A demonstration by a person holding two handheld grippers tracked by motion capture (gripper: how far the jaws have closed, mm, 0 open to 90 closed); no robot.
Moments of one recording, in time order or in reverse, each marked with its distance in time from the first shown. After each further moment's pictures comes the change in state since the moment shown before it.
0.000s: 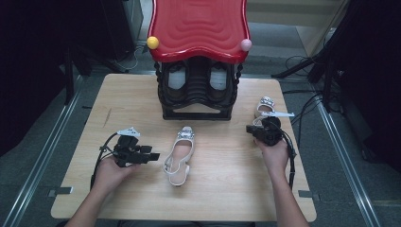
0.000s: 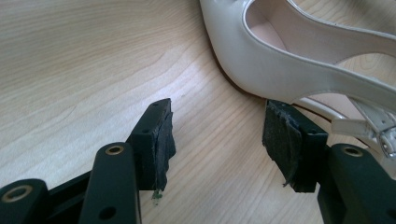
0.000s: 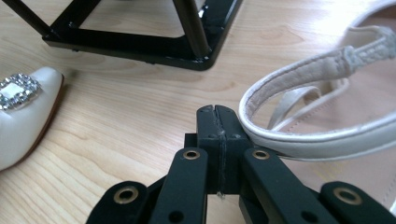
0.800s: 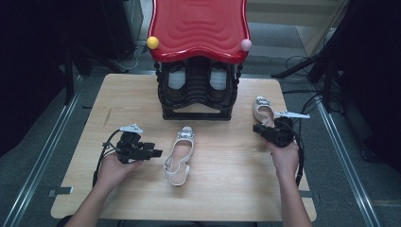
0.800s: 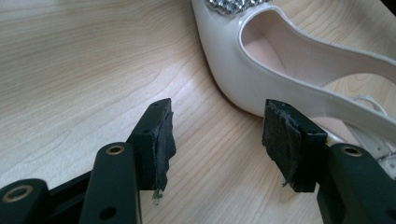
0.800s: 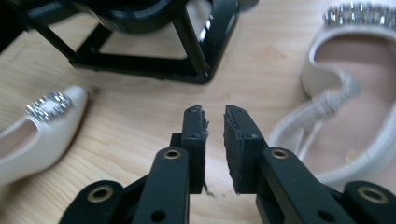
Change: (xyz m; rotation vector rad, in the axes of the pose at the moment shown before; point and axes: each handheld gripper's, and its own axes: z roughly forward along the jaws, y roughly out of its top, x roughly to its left) left arm 0.000 0.006 0.002 -0.010 -0.009 -0.005; right arm -0.004 0.006 -0.036 -0.068 0.036 0.036
